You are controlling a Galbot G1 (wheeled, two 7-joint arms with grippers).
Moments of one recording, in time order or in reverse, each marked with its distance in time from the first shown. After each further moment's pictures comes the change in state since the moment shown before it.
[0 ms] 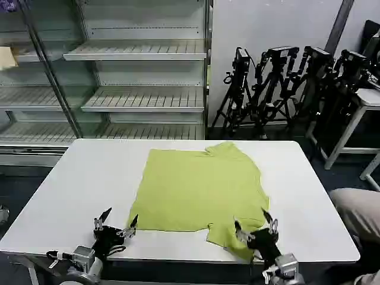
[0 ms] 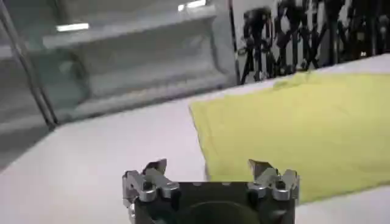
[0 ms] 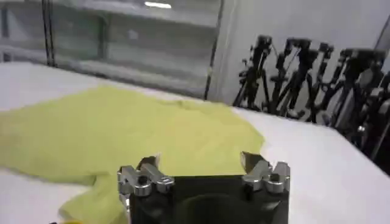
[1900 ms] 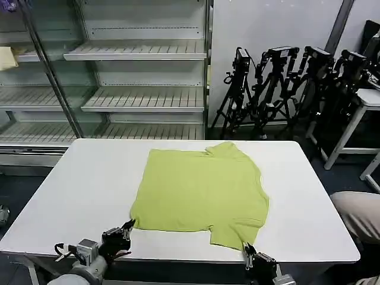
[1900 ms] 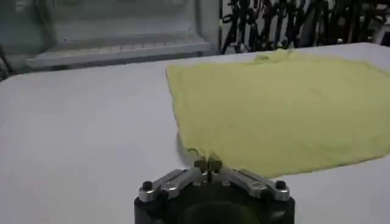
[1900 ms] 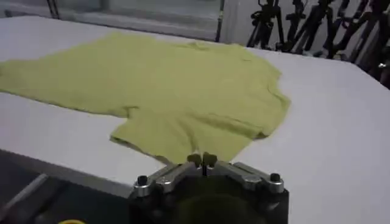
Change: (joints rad) left arm -0.082 0.031 0.016 0.009 -0.147 0.142 0.052; right arm 0.033 -0.018 0.008 0.012 0.089 -0.075 0.019
